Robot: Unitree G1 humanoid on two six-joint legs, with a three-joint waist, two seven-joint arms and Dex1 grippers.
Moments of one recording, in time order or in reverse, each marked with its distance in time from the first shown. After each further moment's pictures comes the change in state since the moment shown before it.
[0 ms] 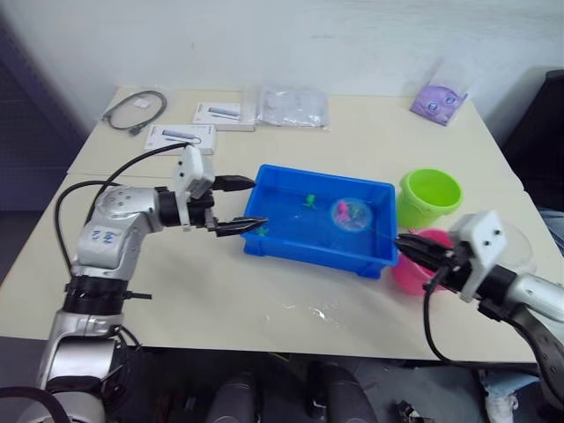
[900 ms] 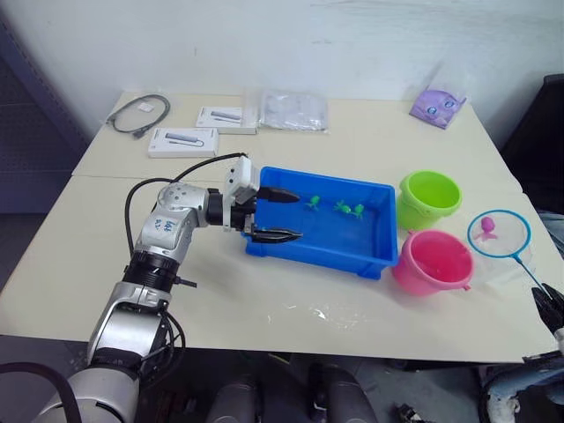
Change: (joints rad) left arm -0.159 -0.175 -0.108 0.314 0.091 -0.164 -0.171; right arm 0.527 0.288 -0.345 0.270 -0.580 -1.096 -0.166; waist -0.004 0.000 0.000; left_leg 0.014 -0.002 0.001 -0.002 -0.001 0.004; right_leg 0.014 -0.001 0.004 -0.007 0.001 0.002
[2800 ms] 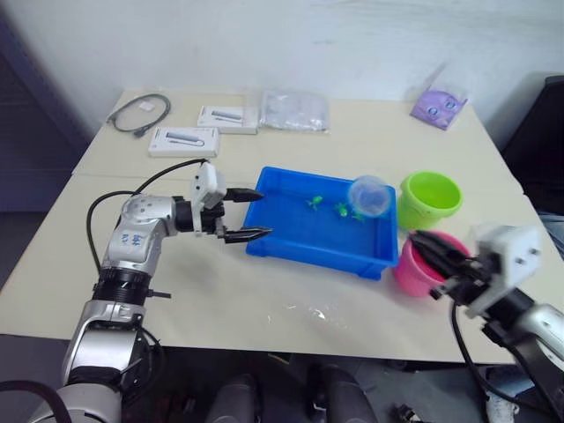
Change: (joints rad) left arm 0.124 0.116 0.100 -0.036 0.027 -0.038 0.087; right arm -0.354 -0.561 0.523 -0.362 1.089 0.881 -0.465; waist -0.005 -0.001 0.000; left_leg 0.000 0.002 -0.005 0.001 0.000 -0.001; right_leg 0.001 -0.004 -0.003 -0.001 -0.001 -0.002
